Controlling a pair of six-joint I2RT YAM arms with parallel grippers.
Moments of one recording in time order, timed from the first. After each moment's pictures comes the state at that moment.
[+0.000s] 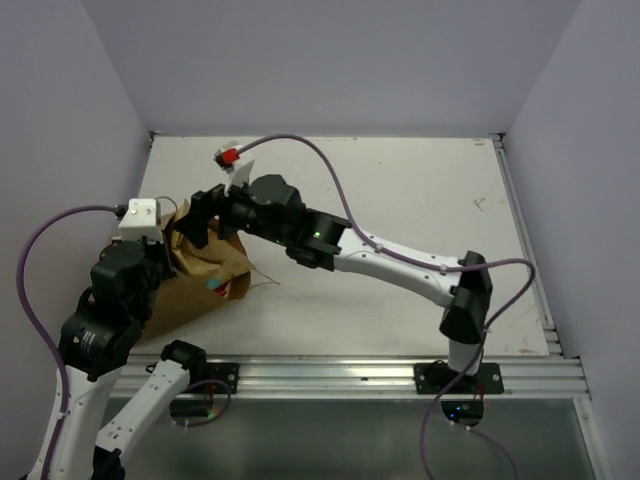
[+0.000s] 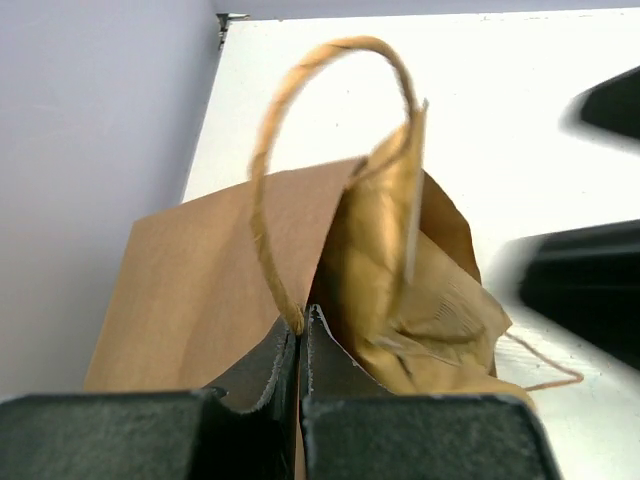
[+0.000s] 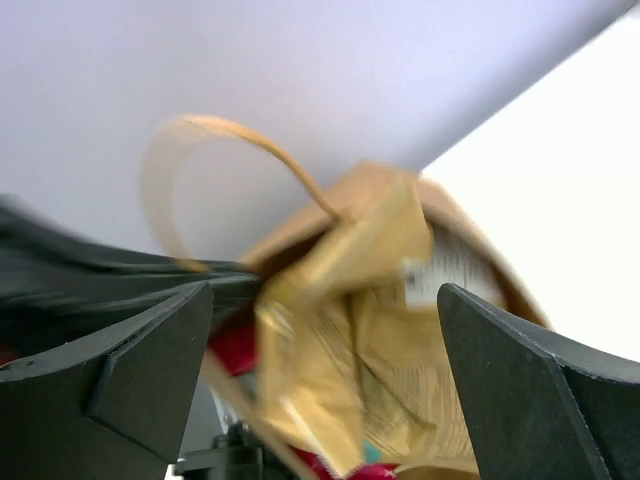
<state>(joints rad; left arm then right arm) -0.33 0.55 1.09 -0.91 -0.47 -0.07 1.15 1.94 1.87 -0.03 0.02 0.47</state>
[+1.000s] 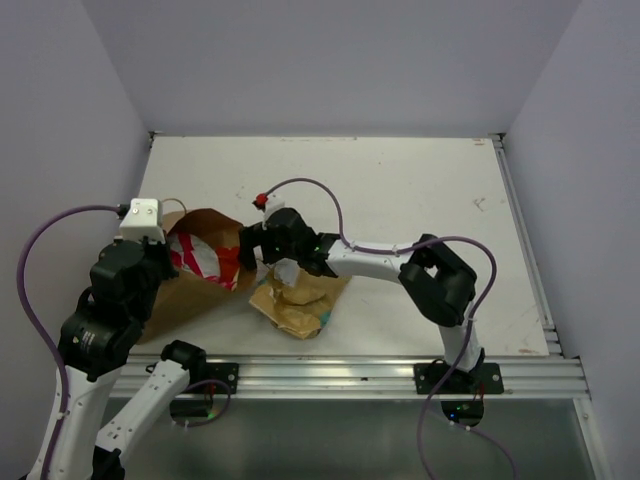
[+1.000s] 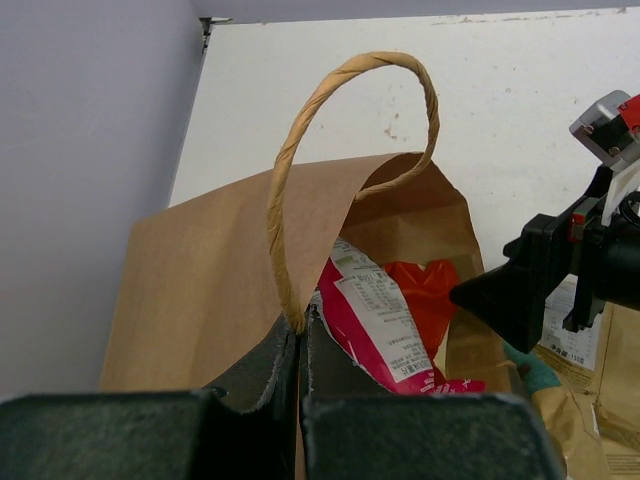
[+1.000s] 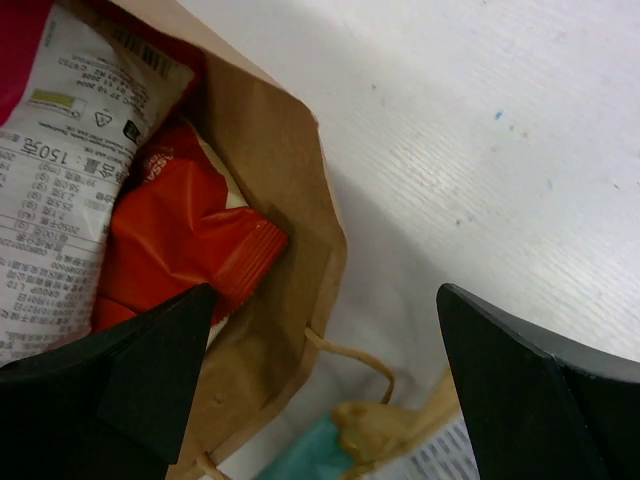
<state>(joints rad) -0.34 0.55 1.09 -0.91 -0.42 -0.07 1.00 1.99 1.36 0.12 0.05 0.47</state>
